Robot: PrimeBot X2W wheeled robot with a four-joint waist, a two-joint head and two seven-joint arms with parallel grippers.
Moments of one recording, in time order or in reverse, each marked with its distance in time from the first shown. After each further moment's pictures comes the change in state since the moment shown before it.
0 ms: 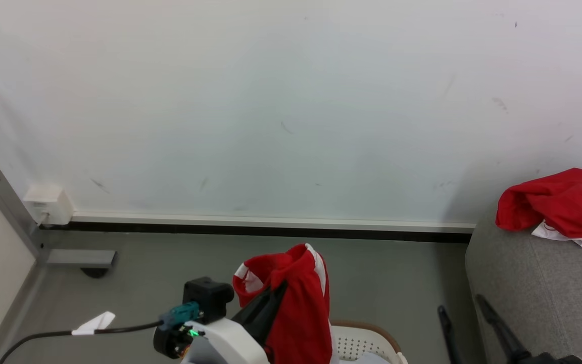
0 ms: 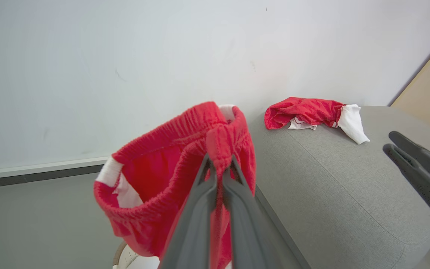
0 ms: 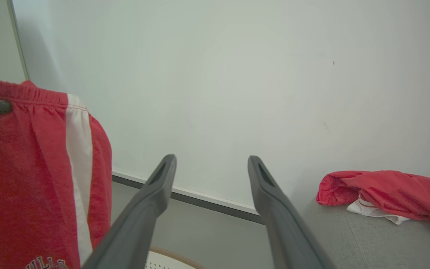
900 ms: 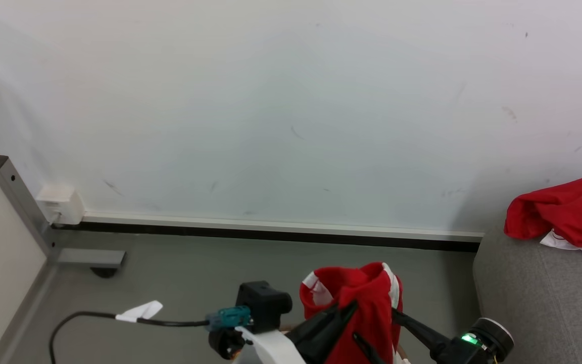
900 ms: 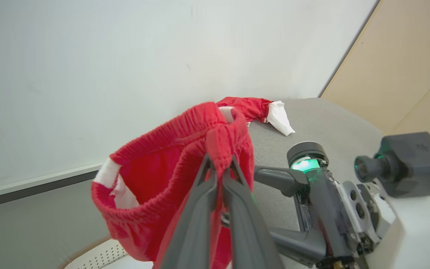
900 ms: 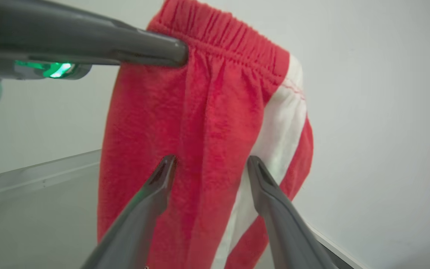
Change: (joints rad) left arm -0.038 -0.030 -0.076 -0.193 -0.002 -0.030 0.108; right arm -0.290 -0.234 0.639 0.099 0.261 0.000 0.000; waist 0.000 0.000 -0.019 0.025
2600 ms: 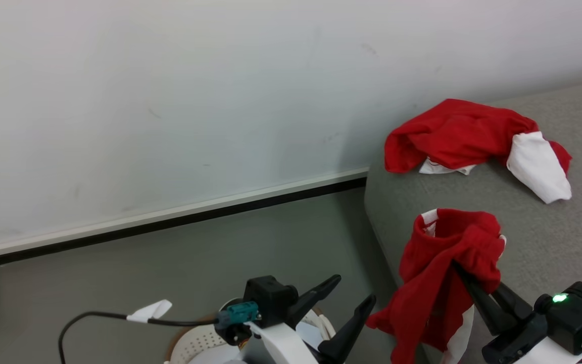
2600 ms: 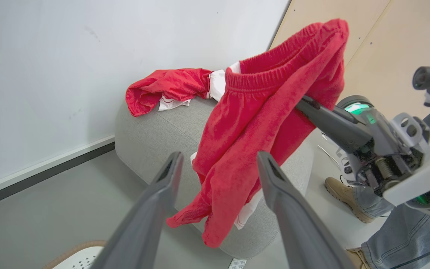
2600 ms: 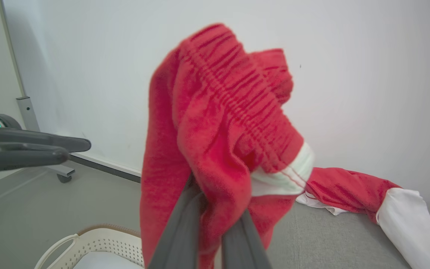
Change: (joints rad) left arm -0.039 -0.061 -0.029 0.120 0.036 -0.041 -0.085; right arm 0.038 -0.152 -0.245 -0.170 0.110 0.000 0.000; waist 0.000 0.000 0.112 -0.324
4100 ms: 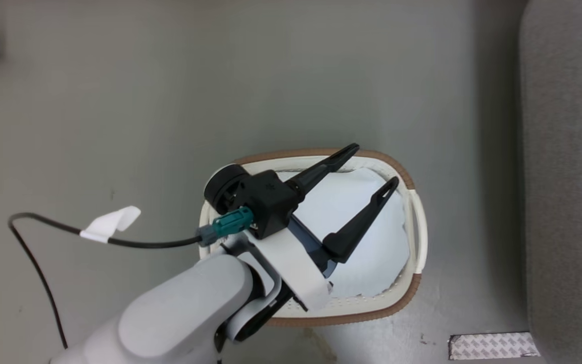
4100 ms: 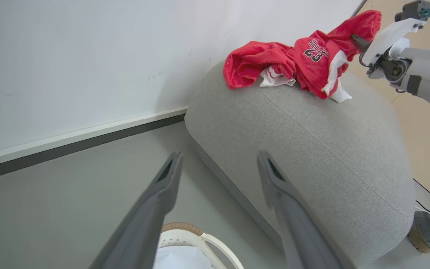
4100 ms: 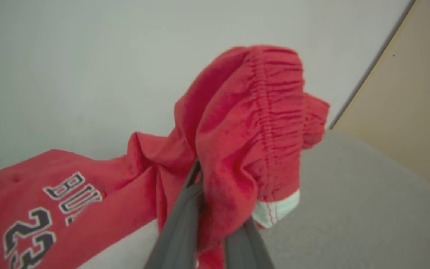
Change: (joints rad) left arm -0.346 0.038 0.053 -0.072 0.149 -0.048 0.004; right arm -0.780 -0.160 -1.083 0.795 -0.403 0.000 0.047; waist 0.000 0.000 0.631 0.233
